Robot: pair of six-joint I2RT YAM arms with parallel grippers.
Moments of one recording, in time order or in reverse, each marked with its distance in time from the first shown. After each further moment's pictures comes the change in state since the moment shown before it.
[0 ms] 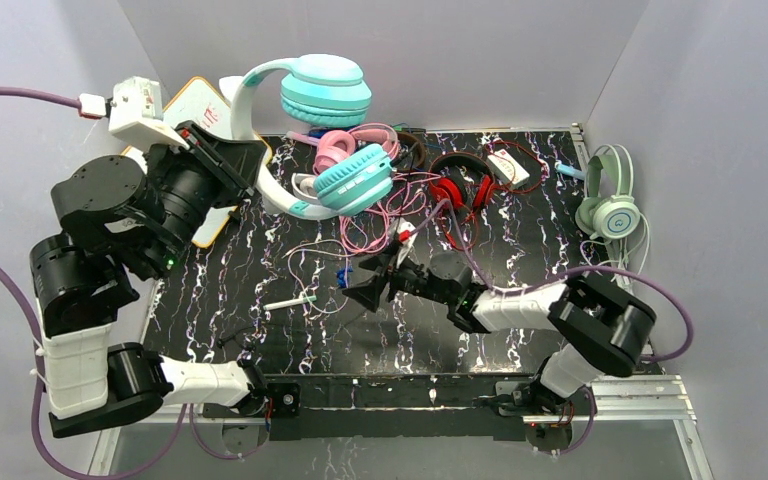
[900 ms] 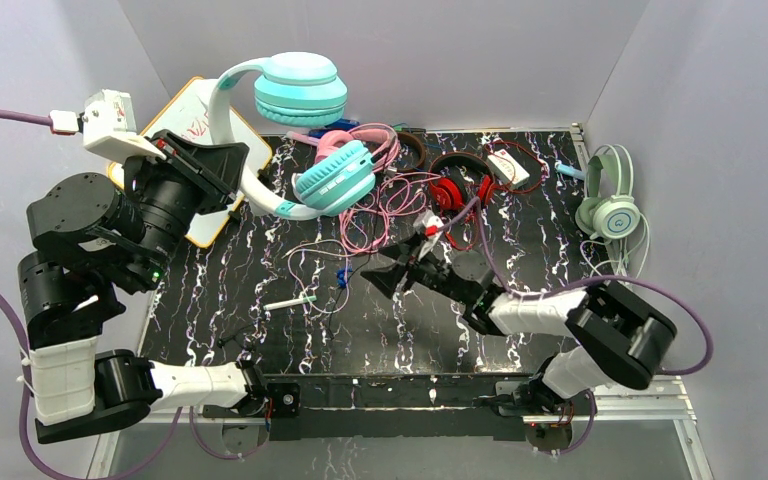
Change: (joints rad) left arm -0.042 -0.084 -0.090 0.072 -0.094 0.014; right arm -0.080 -0.029 -0.040 0.116 0.064 -0.021
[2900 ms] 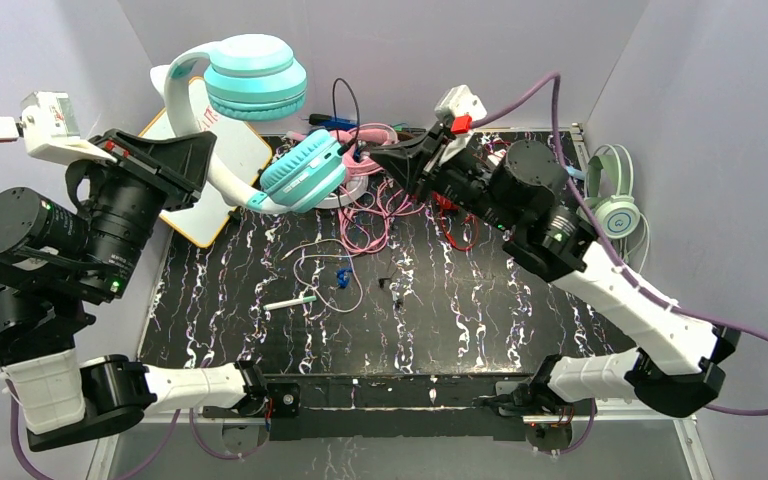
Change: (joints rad) left arm -0.003 -0.046 0.025 0.100 0.005 0.097; right arm 0.062 -0.218 1.032 -1.084 0.080 -0.346
